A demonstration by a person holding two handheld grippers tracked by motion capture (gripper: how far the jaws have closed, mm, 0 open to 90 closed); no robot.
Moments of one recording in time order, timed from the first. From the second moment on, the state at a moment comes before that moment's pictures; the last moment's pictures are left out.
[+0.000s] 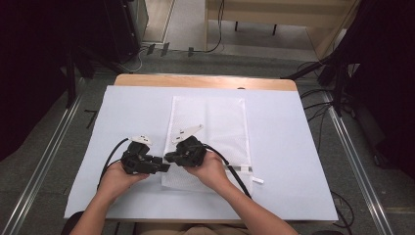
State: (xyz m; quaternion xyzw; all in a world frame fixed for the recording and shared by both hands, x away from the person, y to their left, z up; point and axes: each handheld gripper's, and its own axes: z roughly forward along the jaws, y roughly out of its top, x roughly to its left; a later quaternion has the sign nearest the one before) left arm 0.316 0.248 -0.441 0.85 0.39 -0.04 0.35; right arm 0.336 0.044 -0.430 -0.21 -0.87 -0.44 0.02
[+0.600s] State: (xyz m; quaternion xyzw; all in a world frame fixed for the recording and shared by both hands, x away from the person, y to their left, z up) left arm 0.319 0.244 -0.442 0.85 0.38 -0.06 0.36; right arm 0.333 0.045 -0.427 -0.20 -0.87 -0.45 0.03
